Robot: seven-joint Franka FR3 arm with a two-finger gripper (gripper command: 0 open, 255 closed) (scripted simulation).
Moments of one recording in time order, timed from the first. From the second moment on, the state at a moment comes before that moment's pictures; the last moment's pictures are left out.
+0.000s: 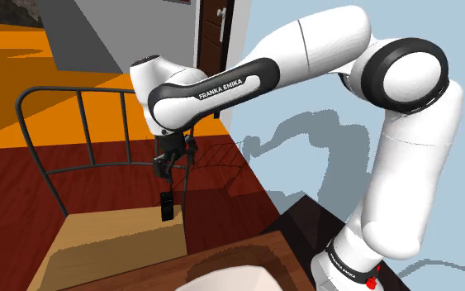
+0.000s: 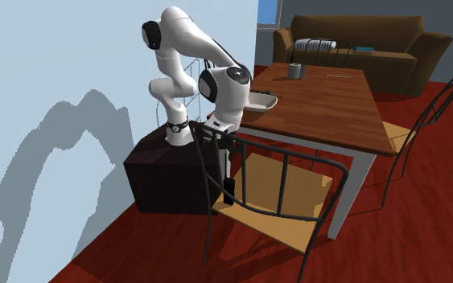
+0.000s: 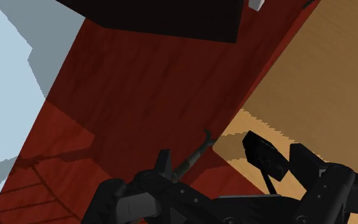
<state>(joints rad) 0.18 0.29 0.42 -1.83 -0.20 1.84 0.46</state>
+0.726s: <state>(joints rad) 0.26 0.54 0.41 -1.67 -0.28 1.87 0.52</state>
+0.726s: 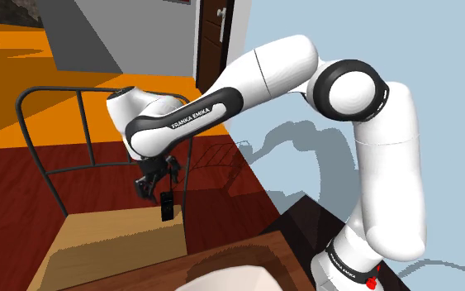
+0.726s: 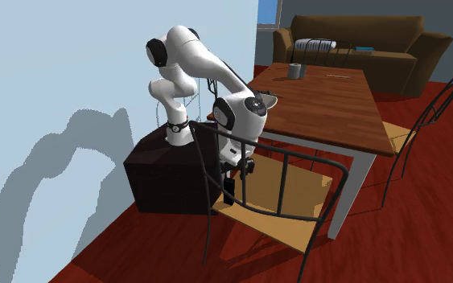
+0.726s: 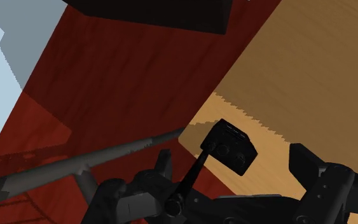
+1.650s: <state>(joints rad) 0.26 0.55 0.41 -1.68 -0.29 1.89 0.52</state>
